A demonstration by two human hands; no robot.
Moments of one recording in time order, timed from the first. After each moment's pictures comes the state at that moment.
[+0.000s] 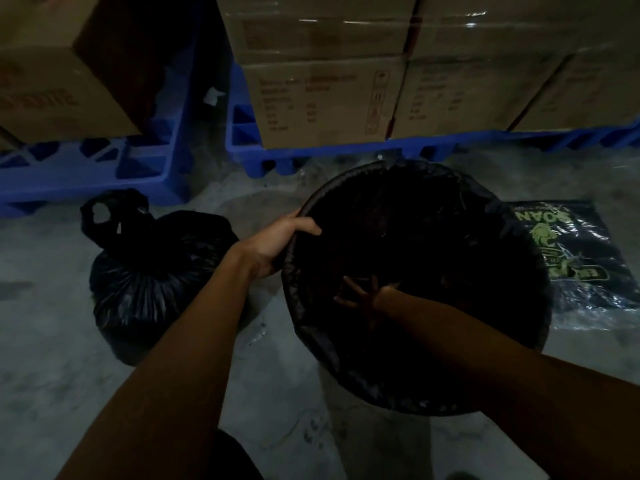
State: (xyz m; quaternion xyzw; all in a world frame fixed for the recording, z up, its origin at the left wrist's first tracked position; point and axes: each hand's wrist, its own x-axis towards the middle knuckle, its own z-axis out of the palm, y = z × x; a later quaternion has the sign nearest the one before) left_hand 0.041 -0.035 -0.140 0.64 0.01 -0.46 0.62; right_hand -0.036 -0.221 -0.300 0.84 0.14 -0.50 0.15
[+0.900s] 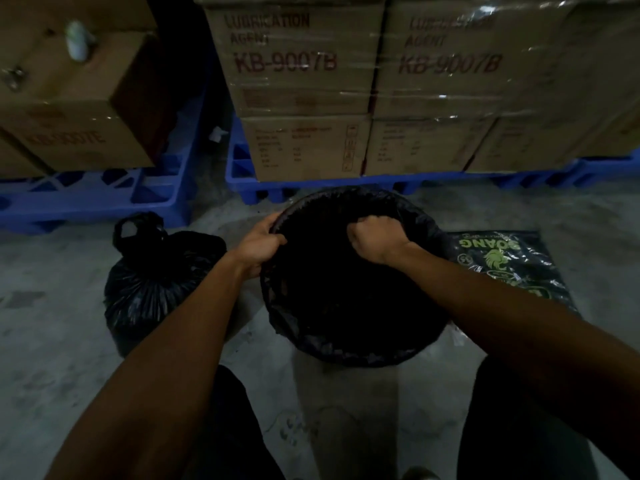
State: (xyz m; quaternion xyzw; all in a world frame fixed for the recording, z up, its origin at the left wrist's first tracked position) left_hand 0.033 -0.049 -0.101 0.73 0.04 -0.31 0.60; right_hand 0.000 -0.280 -0.108 0.99 0.08 -0.13 0.03
